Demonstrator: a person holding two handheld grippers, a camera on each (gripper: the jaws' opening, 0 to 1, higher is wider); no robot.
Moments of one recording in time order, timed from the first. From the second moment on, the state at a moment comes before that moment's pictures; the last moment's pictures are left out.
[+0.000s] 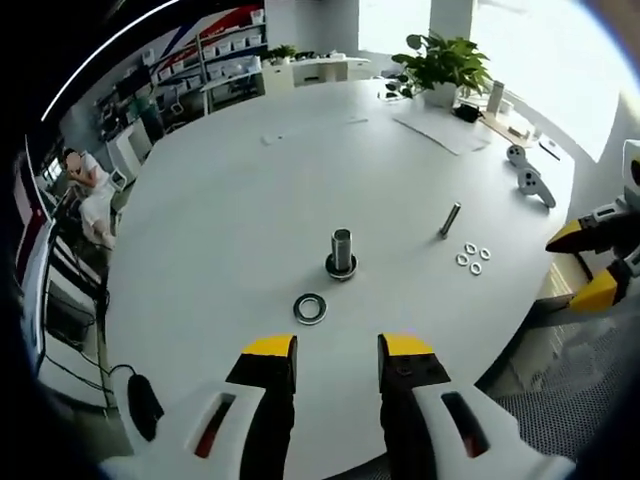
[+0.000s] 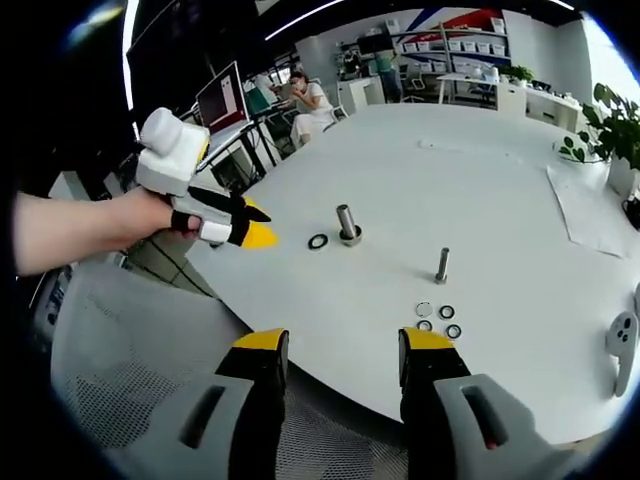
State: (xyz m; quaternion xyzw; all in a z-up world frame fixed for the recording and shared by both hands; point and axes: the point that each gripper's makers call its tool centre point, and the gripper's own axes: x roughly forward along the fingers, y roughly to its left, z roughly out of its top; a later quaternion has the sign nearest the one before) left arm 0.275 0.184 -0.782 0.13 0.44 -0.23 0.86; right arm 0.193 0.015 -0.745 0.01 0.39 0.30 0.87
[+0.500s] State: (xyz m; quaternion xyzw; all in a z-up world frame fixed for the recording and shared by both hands) left arm 0.286 0.194 -0.819 0.14 0.51 -0.23 0.82; right arm 0.196 0.008 -0.748 0.01 0.40 0.28 0.87
